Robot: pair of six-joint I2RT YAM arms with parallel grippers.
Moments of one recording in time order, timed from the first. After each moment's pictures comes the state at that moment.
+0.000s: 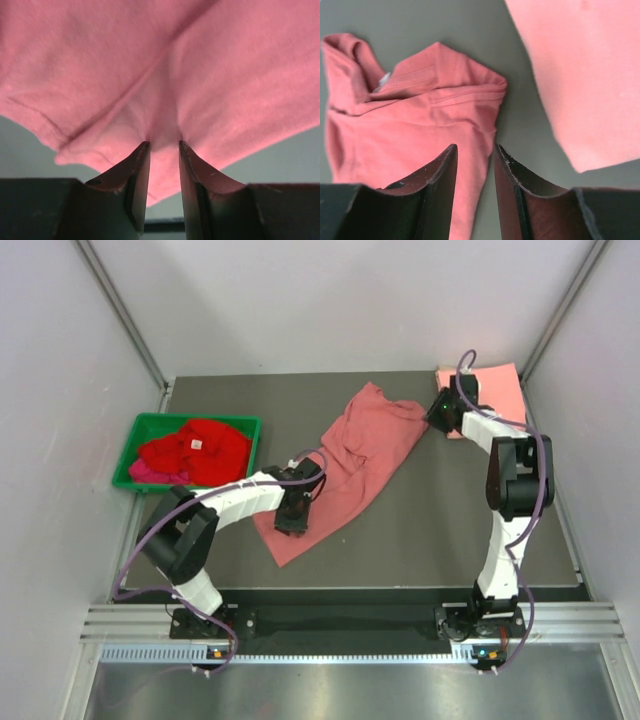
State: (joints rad) left arm -0.70 1.68 1.02 -0.71 -0.14 -0.52; right arm 0.06 2.07 1.51 -0.16 -0.04 0.59
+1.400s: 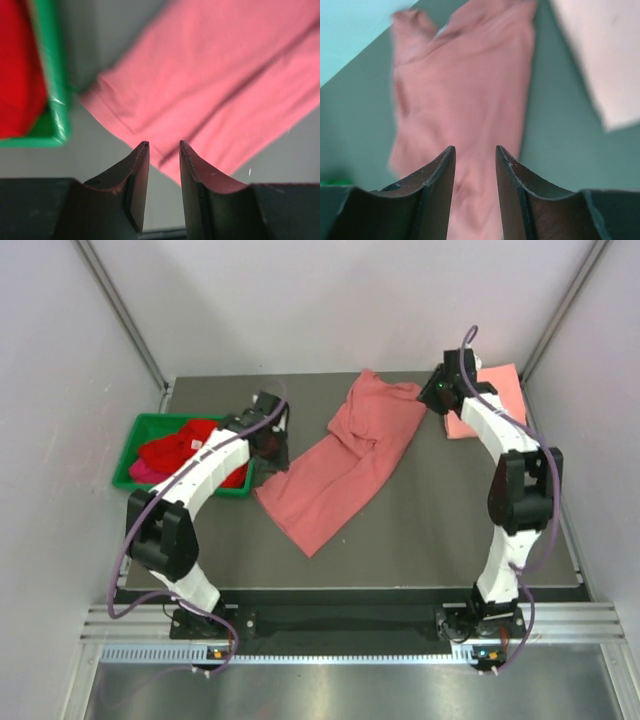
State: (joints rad) left arm -0.47 1.66 1.40 -0.87 -0.08 -0.43; right arm 0.10 2.05 1.74 -0.40 0.02 0.63
